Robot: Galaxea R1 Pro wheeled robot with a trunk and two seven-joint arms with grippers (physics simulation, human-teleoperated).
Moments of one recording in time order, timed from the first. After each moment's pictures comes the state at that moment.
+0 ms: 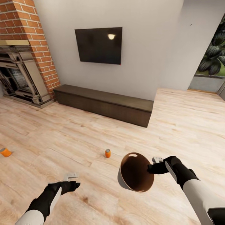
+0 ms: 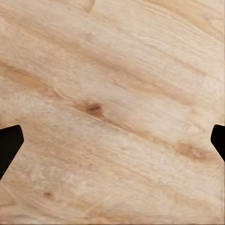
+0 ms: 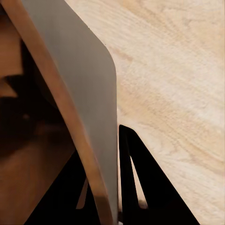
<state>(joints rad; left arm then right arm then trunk) -0.54 0.06 0.15 -0.59 -0.09 0.41 -0.22 -0.79 -0.18 0.08 -0.55 -0.04 0.78 0.51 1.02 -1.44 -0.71</state>
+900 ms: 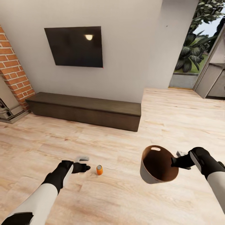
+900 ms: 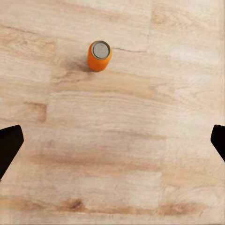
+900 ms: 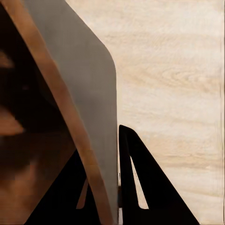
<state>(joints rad) -0.75 0.01 0.05 -0.56 -0.09 0.58 -0.24 -0.87 -0.39 0.00 -0.57 -0.03 0.99 0.49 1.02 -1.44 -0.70</state>
